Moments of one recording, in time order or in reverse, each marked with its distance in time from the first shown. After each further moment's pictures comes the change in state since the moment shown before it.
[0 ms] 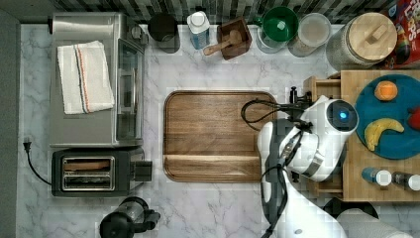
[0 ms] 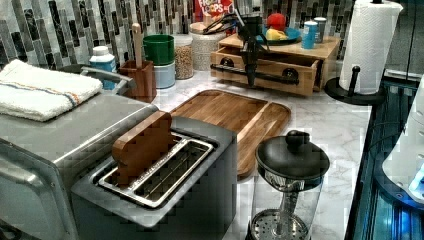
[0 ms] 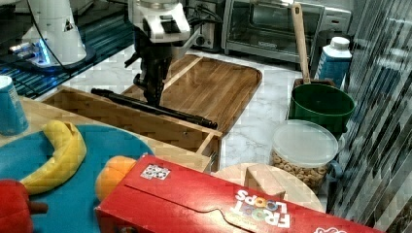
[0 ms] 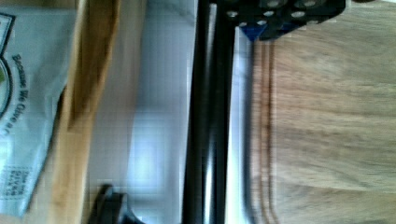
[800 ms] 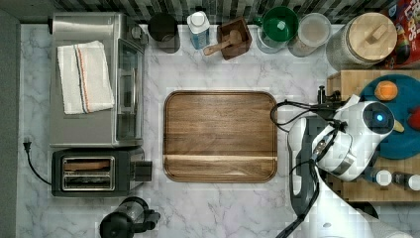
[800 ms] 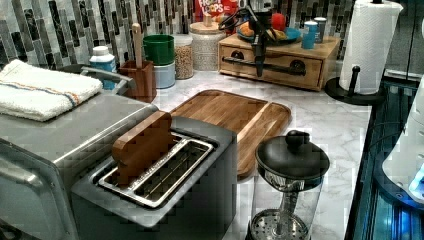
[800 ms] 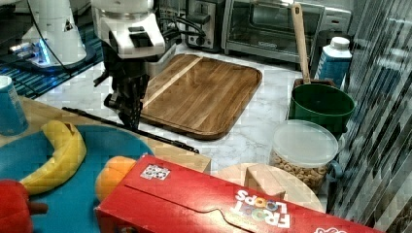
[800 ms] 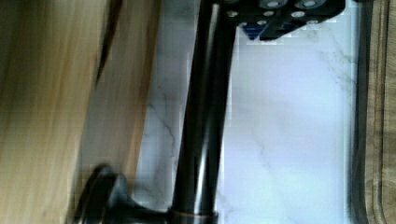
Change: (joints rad) arm -0.089 0.091 -0.028 0.137 -0.039 -0.009 -0.141
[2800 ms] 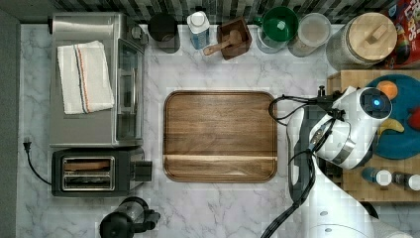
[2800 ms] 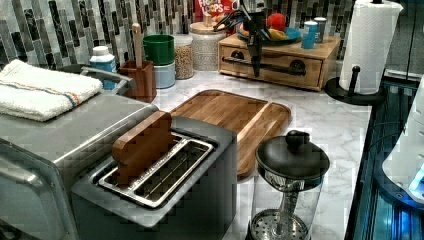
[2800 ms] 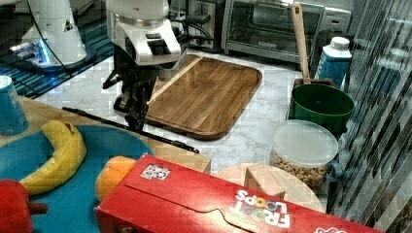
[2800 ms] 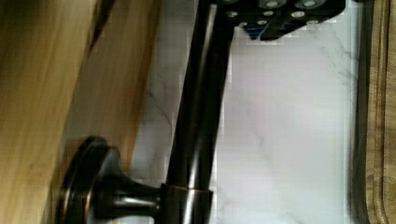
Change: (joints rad) arm 0.026 0.045 -0.008 0.071 -0.027 -0.060 0.004
